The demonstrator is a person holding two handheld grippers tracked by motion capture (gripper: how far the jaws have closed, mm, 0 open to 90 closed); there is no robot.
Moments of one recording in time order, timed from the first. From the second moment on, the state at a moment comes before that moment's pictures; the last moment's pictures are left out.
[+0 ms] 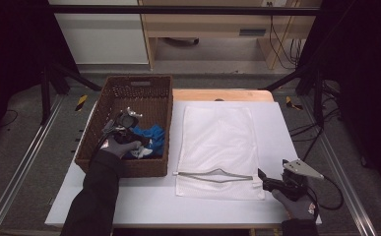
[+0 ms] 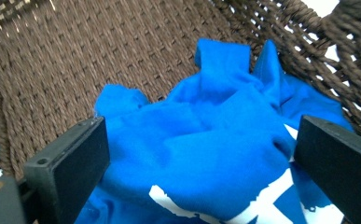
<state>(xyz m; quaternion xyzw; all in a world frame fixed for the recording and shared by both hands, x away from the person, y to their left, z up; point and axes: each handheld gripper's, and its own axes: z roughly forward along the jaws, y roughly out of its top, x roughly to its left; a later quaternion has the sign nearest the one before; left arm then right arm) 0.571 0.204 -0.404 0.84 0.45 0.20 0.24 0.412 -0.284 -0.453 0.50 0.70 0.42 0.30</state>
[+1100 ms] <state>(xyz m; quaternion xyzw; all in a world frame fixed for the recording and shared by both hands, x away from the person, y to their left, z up) 0.589 0.196 -0.432 0.87 0.46 0.11 0.11 0.412 -0.286 -0.453 0.50 0.70 0.41 0.30</state>
